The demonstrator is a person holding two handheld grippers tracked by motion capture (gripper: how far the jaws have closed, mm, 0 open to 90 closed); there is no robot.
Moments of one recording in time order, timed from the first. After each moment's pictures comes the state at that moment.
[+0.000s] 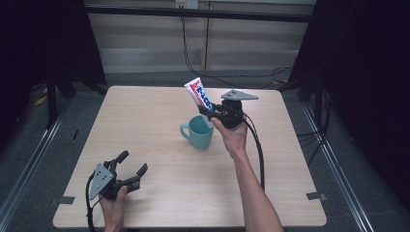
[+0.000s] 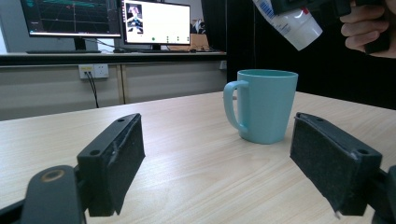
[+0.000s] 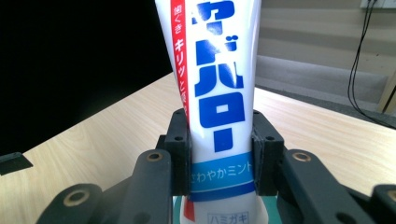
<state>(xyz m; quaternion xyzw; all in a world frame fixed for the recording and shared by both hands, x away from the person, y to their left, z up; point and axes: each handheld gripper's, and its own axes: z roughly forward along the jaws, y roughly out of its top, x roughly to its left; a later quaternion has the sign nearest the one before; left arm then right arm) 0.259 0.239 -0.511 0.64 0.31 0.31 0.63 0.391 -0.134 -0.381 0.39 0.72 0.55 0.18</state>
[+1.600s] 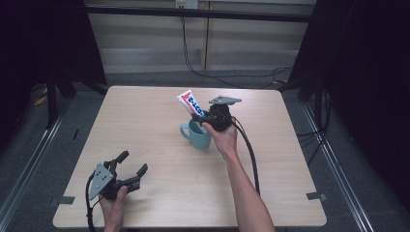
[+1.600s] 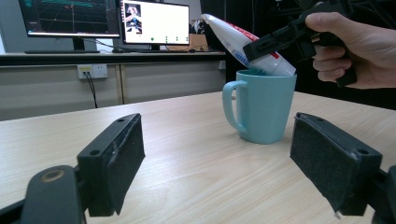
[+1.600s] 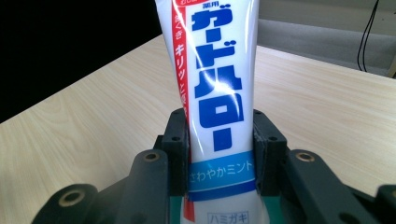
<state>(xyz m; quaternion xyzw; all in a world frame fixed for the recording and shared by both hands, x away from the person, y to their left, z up) 0.259 0.239 -0.510 0.64 0.32 0.31 0.63 0.418 -0.113 -0.425 0.41 0.75 0.50 0.15</state>
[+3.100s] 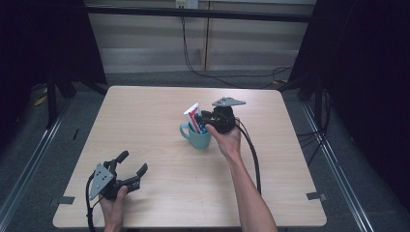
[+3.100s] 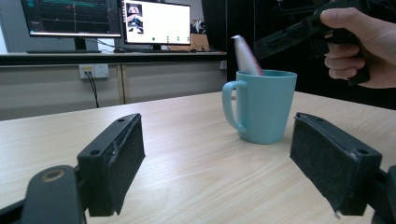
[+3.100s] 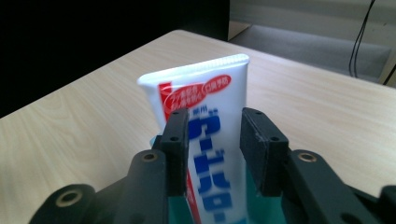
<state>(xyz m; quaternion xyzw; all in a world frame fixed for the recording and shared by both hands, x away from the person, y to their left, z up) 0.259 0.239 -0.510 0.64 0.32 0.31 0.63 0.406 -0.122 -0.421 0.40 0.75 0.51 0.16</state>
